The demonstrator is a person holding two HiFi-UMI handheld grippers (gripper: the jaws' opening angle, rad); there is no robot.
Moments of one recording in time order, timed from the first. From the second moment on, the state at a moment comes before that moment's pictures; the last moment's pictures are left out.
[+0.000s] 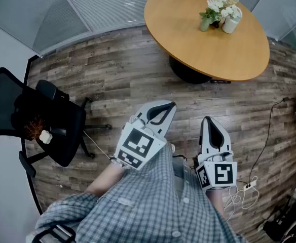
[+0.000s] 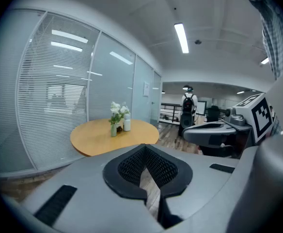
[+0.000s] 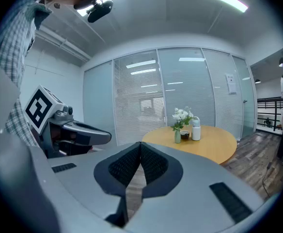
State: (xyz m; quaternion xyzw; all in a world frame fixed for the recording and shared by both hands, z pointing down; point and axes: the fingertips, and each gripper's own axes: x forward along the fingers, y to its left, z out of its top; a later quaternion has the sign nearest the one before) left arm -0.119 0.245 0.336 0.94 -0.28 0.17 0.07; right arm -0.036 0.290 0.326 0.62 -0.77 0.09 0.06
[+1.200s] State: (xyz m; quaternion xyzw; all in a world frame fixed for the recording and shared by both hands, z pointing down) left arm -0.097 0.283 0.334 0.92 -0.36 0.14 0.06; right arm 0.018 0.310 0.336 0.60 -0.80 0.08 0.03
